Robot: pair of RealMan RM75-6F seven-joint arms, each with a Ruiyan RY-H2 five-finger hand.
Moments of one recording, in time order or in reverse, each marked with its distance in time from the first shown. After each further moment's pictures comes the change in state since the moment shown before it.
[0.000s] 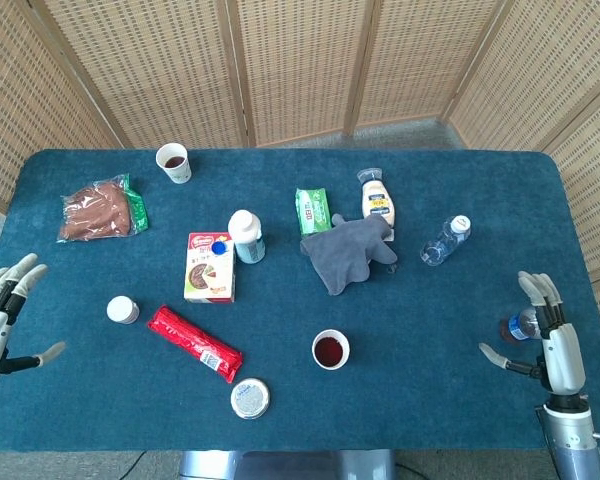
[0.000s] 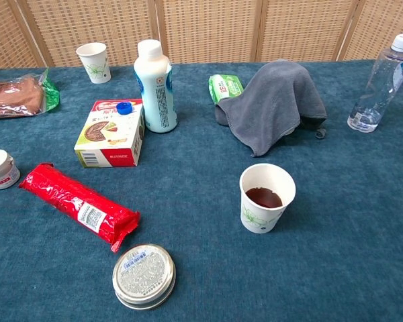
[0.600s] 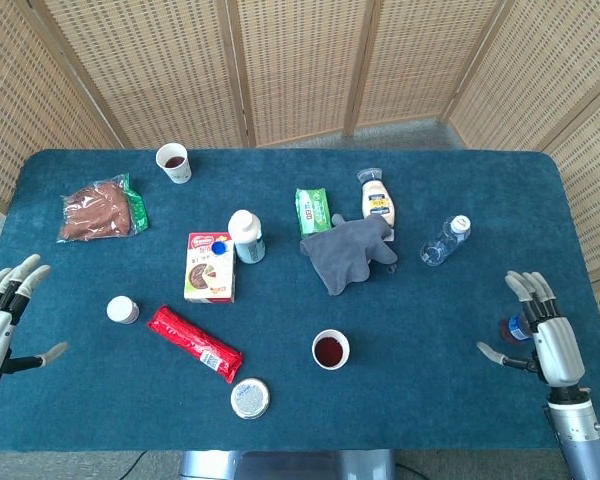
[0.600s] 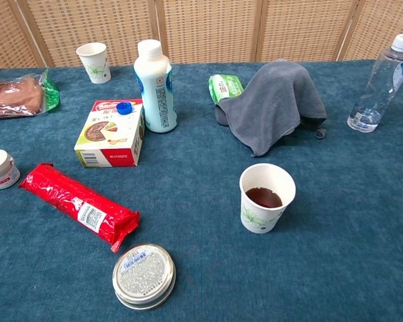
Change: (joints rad) left arm -0.002 -0.007 0.002 -0.006 0.001 -0.006 0.028; right arm 0.031 0.045 -0.052 0.023 0.000 -0.092 -0.089
